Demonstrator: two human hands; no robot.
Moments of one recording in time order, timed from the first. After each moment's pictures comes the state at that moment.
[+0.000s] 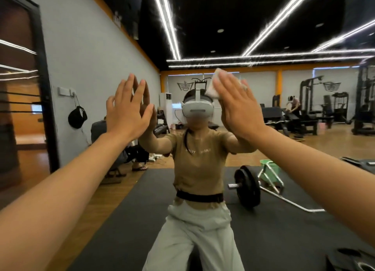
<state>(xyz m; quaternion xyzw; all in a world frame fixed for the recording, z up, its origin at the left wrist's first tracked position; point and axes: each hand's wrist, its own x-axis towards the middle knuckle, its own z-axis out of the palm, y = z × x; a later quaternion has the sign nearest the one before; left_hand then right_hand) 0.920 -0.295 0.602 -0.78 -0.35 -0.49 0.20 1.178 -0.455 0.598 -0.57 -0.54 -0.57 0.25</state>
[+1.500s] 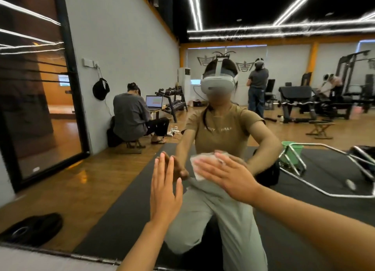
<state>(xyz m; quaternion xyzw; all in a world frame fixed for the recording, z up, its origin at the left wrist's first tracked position) 0.914 -0.318 0.318 -0.80 -0.33 -0.49 -0.07 1.122 -0.415 0.382 -0.44 -0.70 -0.56 -0.01</state>
